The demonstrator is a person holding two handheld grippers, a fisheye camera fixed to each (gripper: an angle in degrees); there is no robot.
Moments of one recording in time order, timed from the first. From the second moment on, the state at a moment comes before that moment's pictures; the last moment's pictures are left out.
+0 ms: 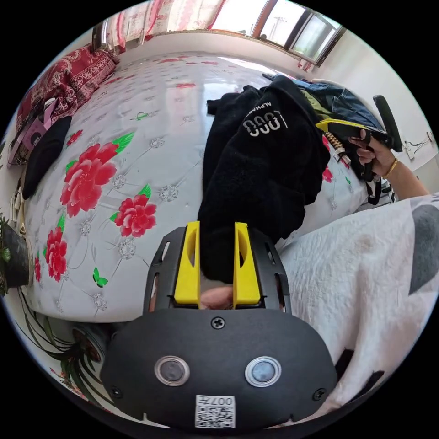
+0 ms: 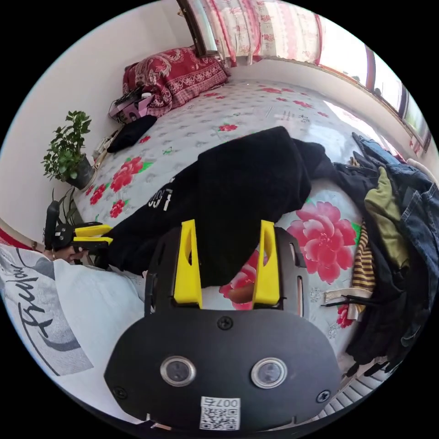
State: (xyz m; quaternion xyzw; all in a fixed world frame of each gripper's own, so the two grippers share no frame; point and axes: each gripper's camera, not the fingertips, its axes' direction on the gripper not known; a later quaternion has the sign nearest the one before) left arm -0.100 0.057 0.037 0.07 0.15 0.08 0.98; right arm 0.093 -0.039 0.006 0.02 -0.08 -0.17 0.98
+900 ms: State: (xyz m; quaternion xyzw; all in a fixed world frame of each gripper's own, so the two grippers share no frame) left arm -0.257 0.328 -0.410 0.79 0.17 -0.09 0.58; right arm 0.211 0.231 -0.512 0.73 -0.10 -0.12 0.66
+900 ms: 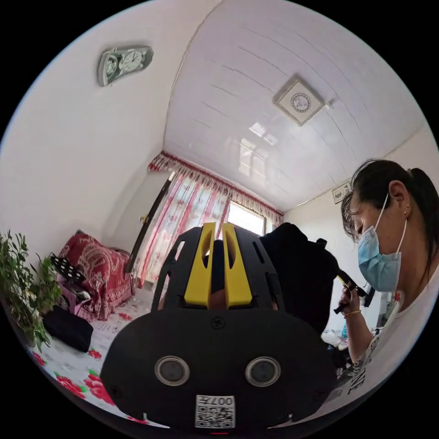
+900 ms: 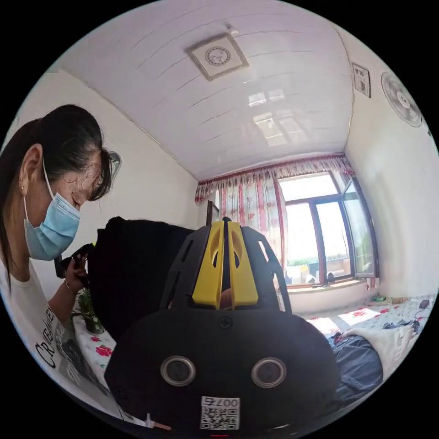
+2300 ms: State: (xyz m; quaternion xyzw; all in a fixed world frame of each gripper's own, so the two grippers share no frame) left arm -0.157 -0.012 0.028 -0.03 0.02 -0.06 1.00; right arm 0.200 -0.059 0.061 -0.07 -0.14 -0.14 0.98
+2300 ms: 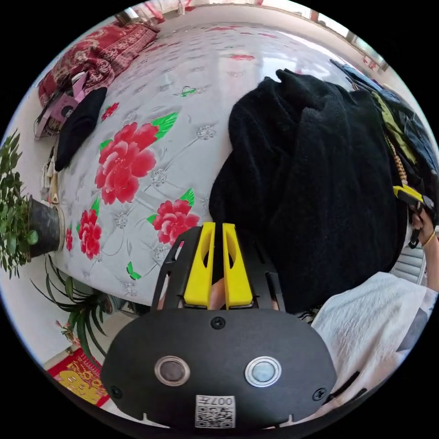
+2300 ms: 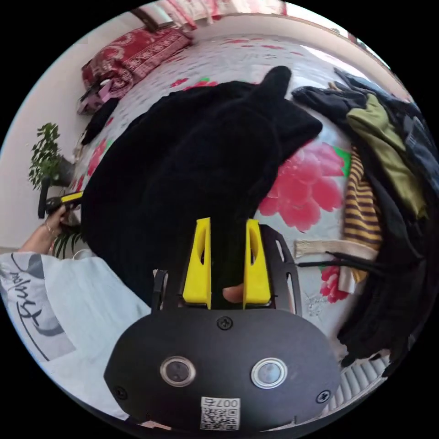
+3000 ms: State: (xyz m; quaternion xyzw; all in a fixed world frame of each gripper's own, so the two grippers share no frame) left arm -0.188 -0.053 -0.078 0.09 -0.05 -0.20 0.97; right arm 0.239 -0.182 -0.005 0.08 -0.09 -0.02 0.99
